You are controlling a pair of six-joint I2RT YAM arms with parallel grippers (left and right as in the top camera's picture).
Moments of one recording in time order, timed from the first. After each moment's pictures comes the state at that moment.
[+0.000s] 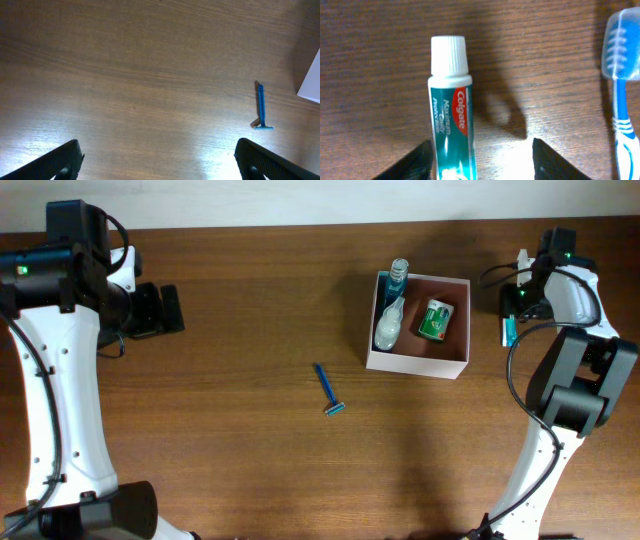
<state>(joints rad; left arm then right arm) 0.10 1.74 2.08 -1.60 0.05 -0.09 -0.32 2.42 2.01 -0.89 0.02 -0.21</state>
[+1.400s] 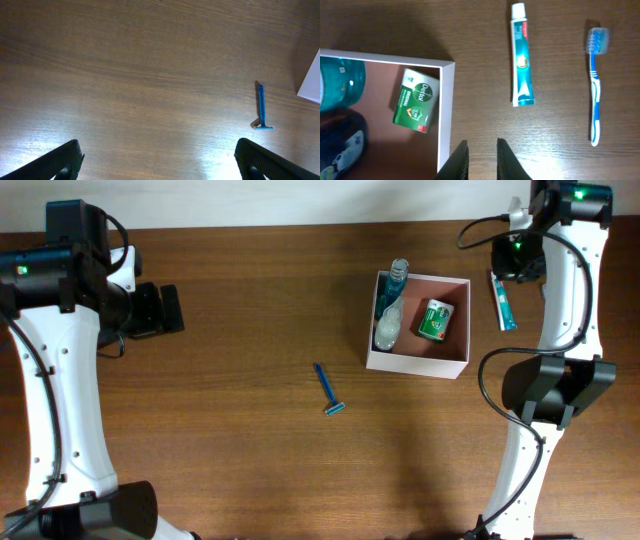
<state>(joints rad) 0.10 1.74 2.08 -1.60 0.05 -0.09 -0.17 2.44 2.70 -1.60 0.00 -0.10</state>
